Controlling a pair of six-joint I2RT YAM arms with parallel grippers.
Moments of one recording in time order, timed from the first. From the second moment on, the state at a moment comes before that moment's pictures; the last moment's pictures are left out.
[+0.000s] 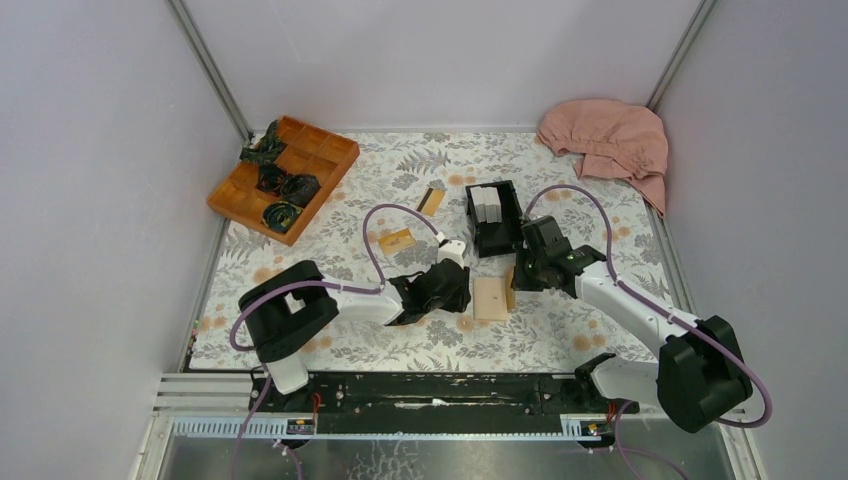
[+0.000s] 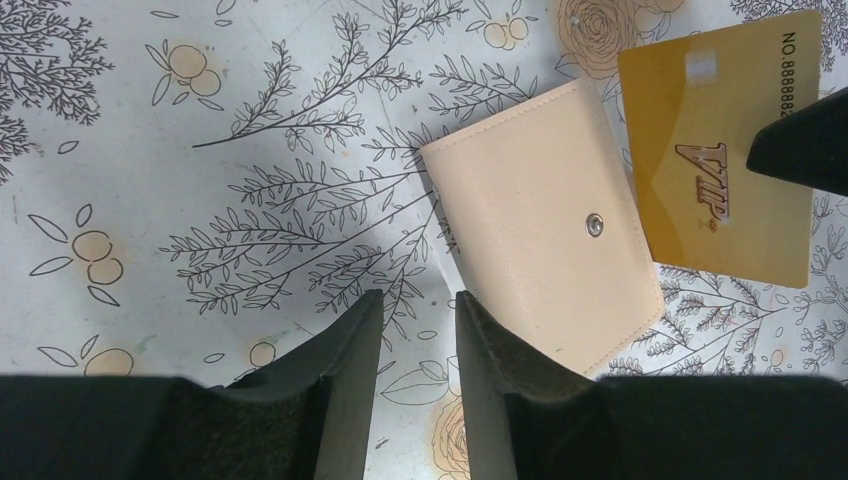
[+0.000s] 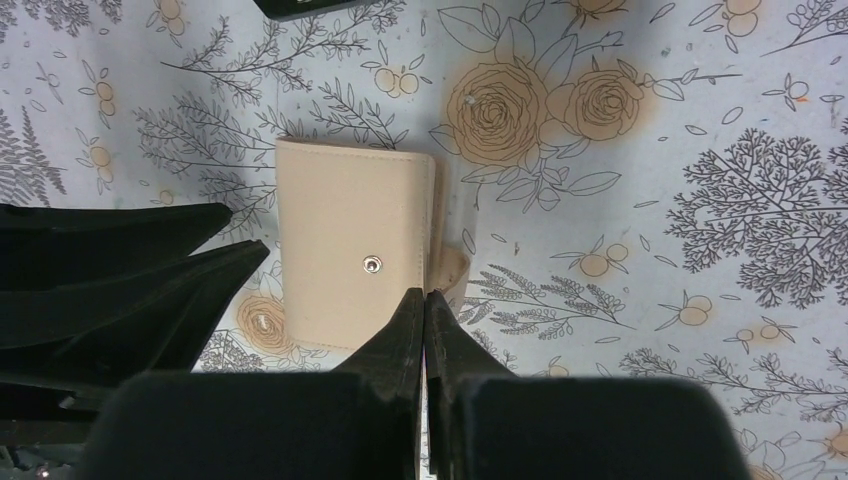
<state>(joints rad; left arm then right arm) -1.03 1.75 0.81 0.21 -0.21 -0.65 0.48 1.22 0.72 -0.53 0.00 0.49</state>
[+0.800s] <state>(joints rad) -1.03 1.76 0.82 0.22 -0.21 -0.65 0.39 1.19 0.64 -0.45 -0.12 0.50</state>
